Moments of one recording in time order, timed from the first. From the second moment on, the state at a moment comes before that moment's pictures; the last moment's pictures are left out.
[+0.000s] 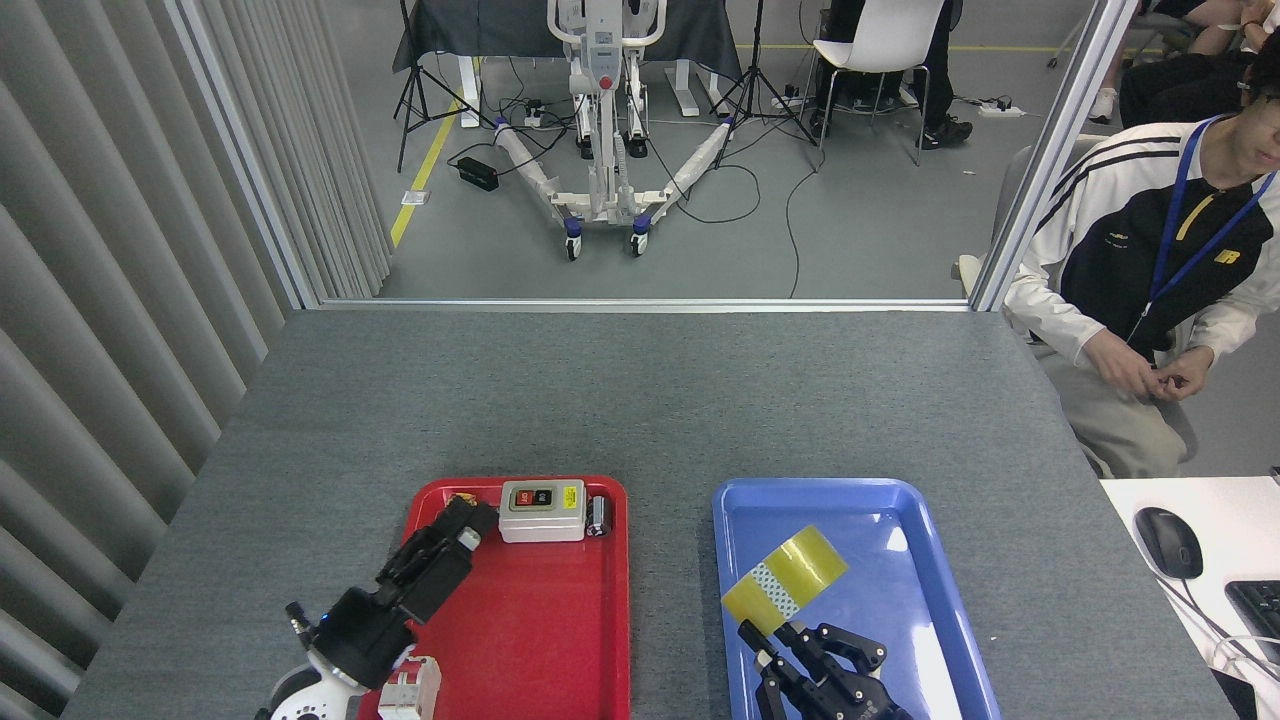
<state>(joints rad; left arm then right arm) -0.14 0.11 0.05 -1.29 -0.48 -0.78 -0.24 0.12 -0.20 0.24 -1.56 1.36 -0.46 -0.28</state>
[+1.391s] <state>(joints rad) 0.04 0.16 -0.05 -1.58 -1.19 -0.10 0.11 0.09 -0.21 0.09 -1.71 1.19 -0.08 0.24</state>
